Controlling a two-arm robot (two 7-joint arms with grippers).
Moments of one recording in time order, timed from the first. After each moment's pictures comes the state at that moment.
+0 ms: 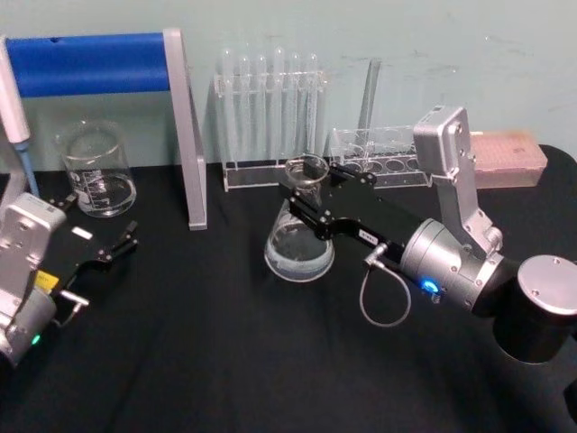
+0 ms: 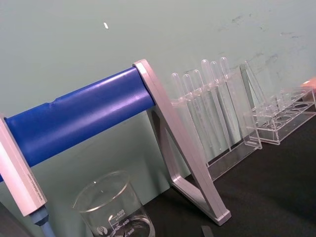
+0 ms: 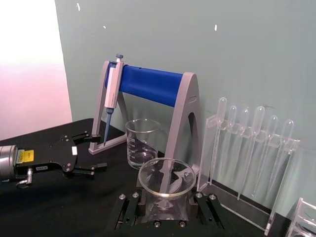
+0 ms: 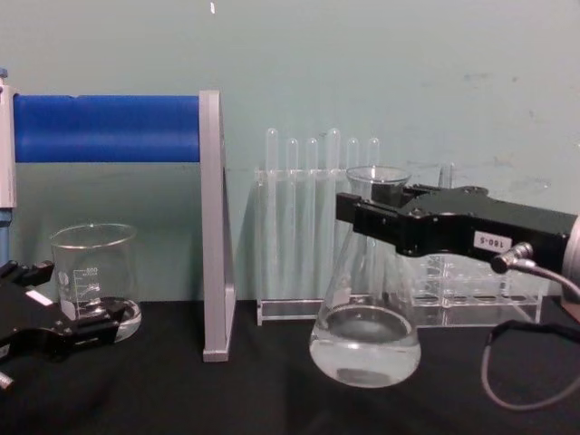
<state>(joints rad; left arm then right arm) -0.20 0.60 0.45 -1.41 -0.25 -0.12 0.03 0.26 0.37 -0.42 -1.61 0.39 0.08 0.39</state>
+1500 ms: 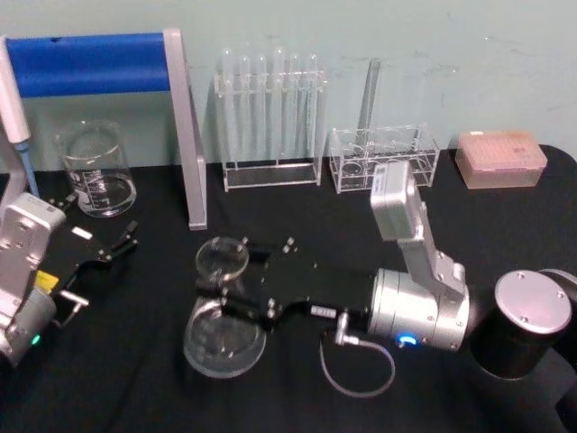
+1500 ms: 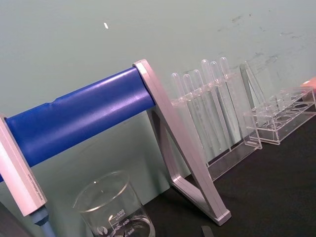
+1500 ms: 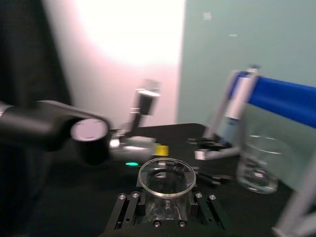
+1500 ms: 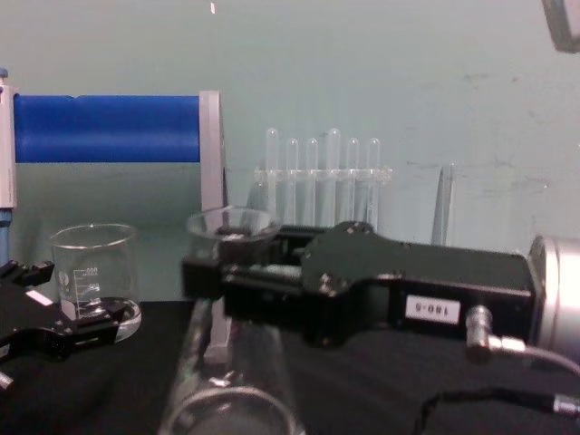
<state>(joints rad) -0.20 0.60 0.45 -1.41 -0.25 -0.12 0.03 0.32 0.48 -0.63 -1.64 0.52 0.00 0.70</state>
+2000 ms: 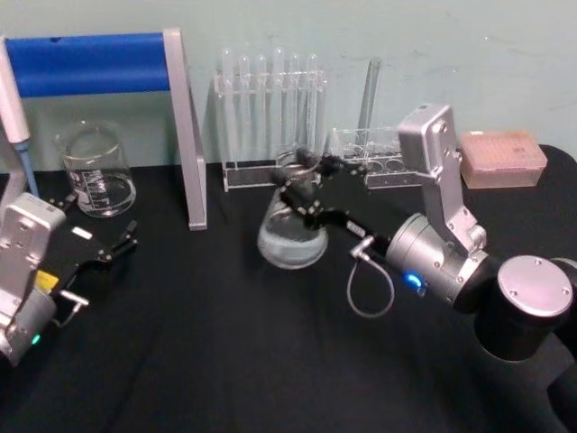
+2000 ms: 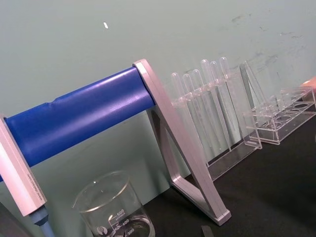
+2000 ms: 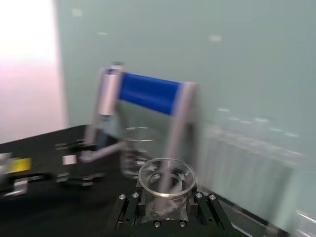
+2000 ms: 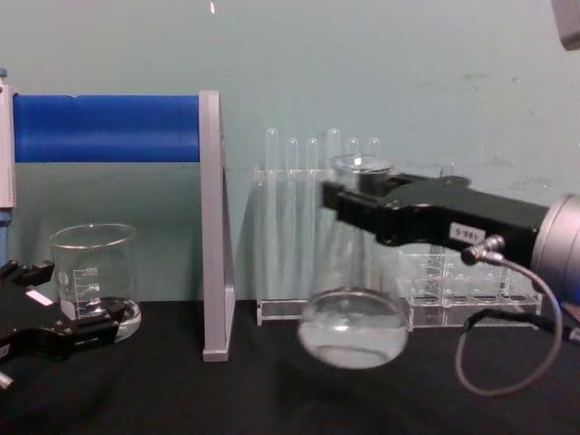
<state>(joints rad) -0.20 0.60 0.45 -1.41 -0.25 -0.12 0.03 0.30 0.39 -0.50 -1.58 0.40 0.02 0.31</state>
